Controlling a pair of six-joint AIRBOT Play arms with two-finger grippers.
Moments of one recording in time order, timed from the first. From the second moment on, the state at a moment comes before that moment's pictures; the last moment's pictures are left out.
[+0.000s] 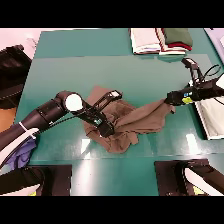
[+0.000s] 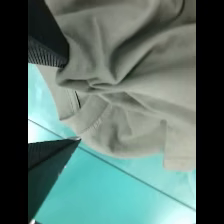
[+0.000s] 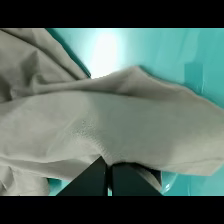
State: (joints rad) left arm -0.74 -1.27 1.09 1.00 -1.09 -1.19; right arm 0.00 -0.97 0.99 -1.20 1.29 1.44
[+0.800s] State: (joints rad) left arm -0.01 -1.31 1.03 0.96 -1.08 -1.27; right arm -0.01 -0.96 1.00 -1.20 1.25 1.44
